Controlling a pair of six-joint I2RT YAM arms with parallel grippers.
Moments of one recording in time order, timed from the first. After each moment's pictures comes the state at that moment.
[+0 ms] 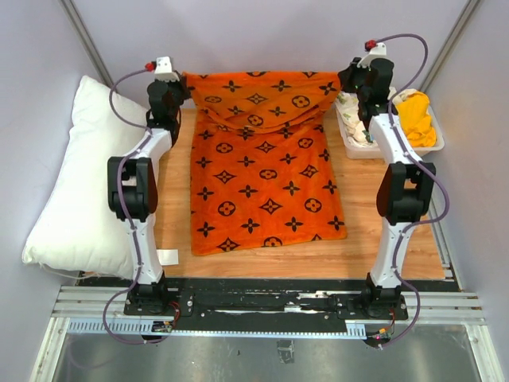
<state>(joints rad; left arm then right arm) -0.03 2.17 1.79 0.58 0.00 -0.13 0.03 2.15 2.01 0.09 -0.17 0.21</state>
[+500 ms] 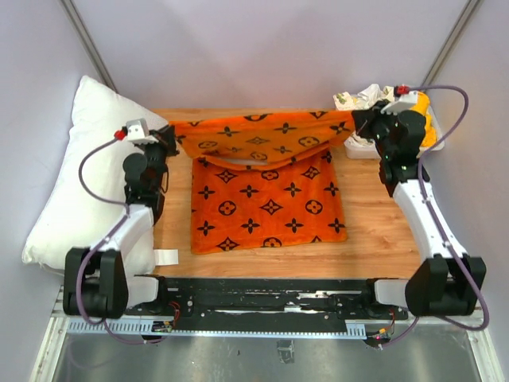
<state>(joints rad) -0.05 1.31 0.72 0.83 -0.03 -0.30 0.03 1.34 1.16 0.16 -0.17 0.31</state>
